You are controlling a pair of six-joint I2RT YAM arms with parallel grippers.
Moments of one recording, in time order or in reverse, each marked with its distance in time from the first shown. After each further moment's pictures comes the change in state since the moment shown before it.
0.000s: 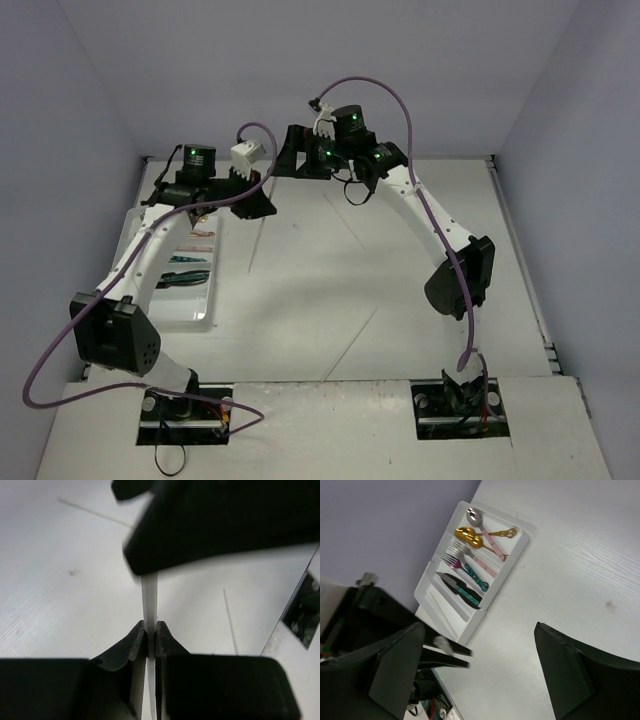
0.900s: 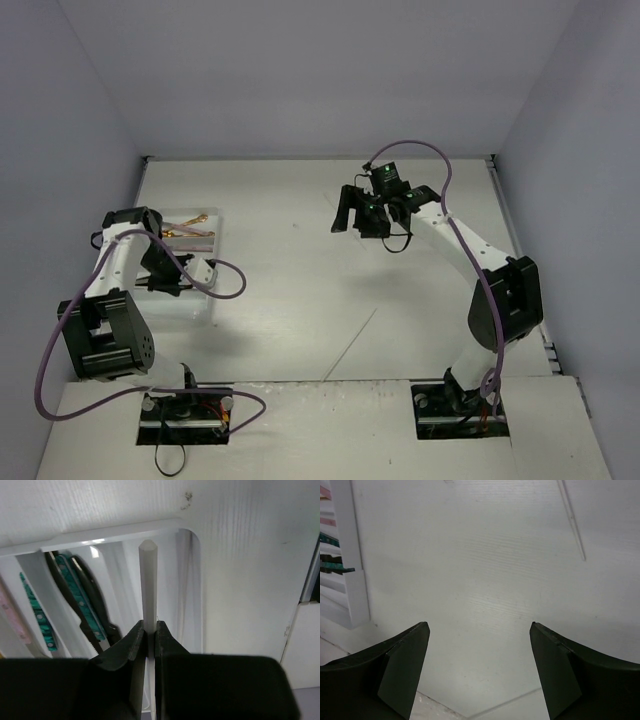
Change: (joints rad) left arm 0.396 -0.029 -0.264 -0.769 -0.441 1.786; right arm -0.100 -0.346 -0.705 -0.059 0.288 -0.009
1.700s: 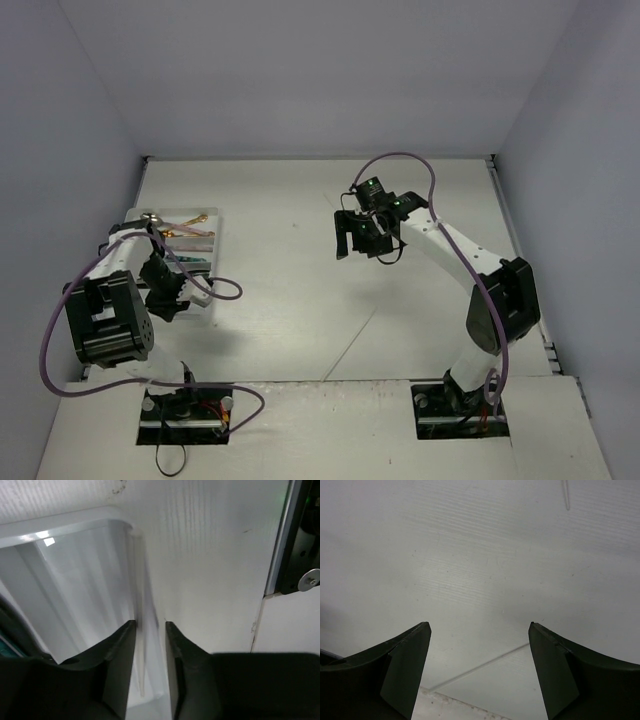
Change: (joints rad) left arm 0.050 0.083 -0.139 0.012 -0.113 0.035; right arm 0.087 -0.011 -0.027 -0.199 0.122 -0.127
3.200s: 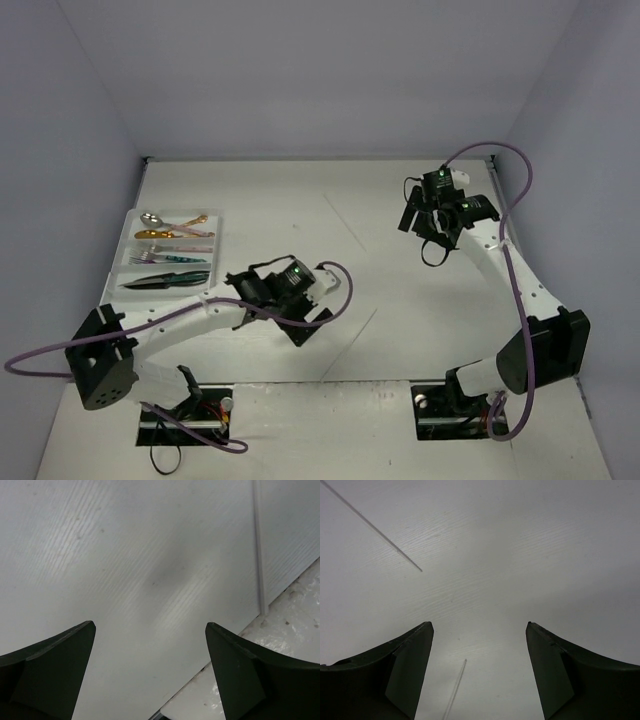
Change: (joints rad) left arm -1.265 -0.183 -0.092 0.727 -0.221 -2.003; right arm -0.272 -0.284 -0.080 -0.068 0.346 0.168
